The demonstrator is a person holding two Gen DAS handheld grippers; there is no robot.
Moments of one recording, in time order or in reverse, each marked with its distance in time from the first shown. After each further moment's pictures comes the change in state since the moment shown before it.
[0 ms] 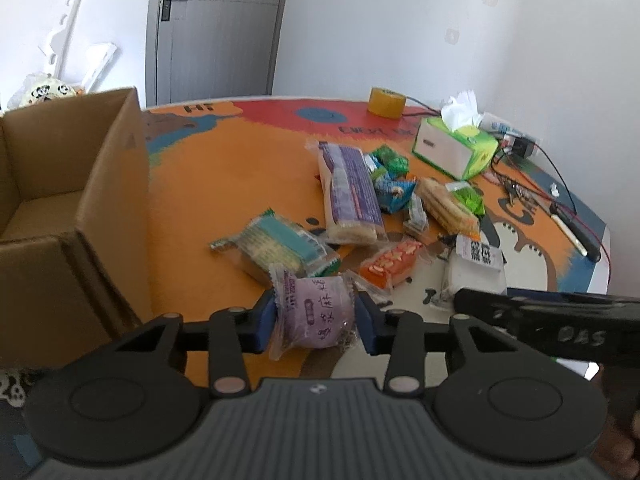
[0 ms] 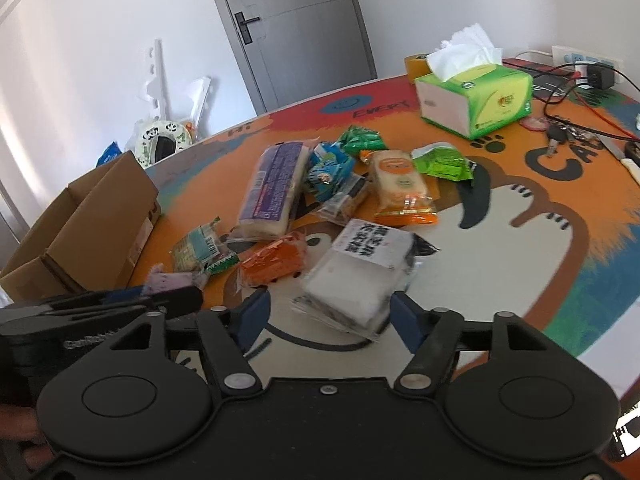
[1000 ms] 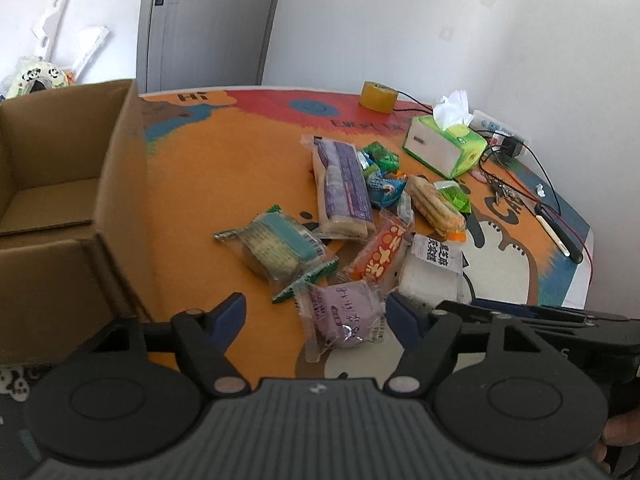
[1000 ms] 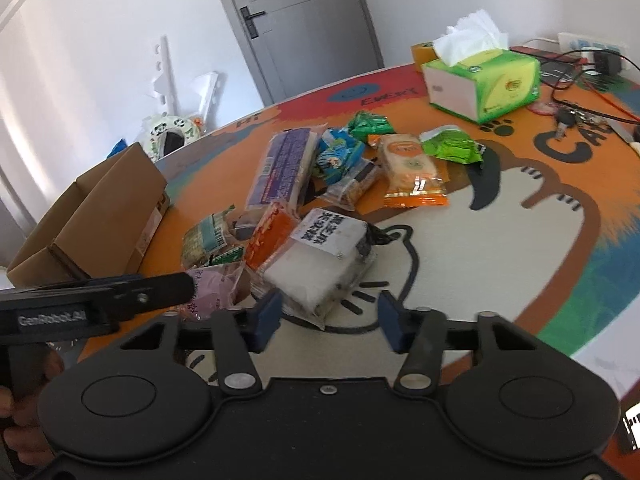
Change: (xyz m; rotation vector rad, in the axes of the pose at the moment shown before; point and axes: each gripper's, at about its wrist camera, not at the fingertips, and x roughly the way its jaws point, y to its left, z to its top) left arm -0.004 0.007 0.004 -0.029 0.051 -0.059; right arm 0.001 -0.005 -0.011 0.021 0.026 0.072
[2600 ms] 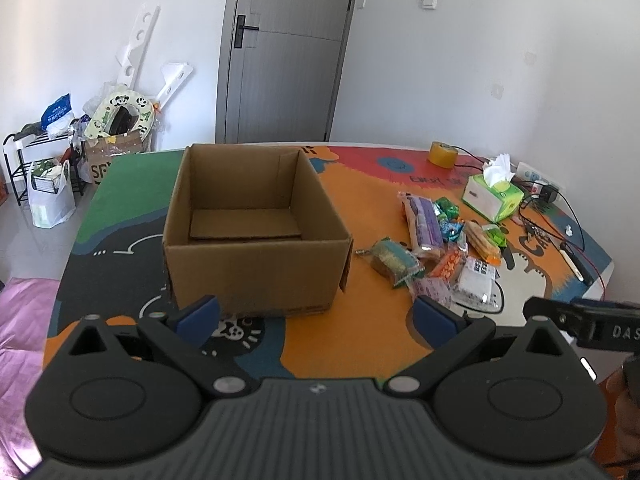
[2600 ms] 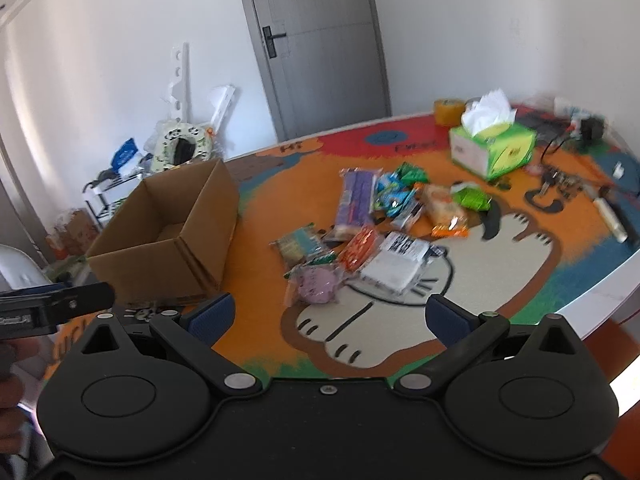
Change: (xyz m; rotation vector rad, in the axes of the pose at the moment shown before) left arm -0.162 0.054 -0.018 -0.050 -0.127 0.192; right arm -0.098 0.095 -0.005 -0.071 -0.066 -0.084
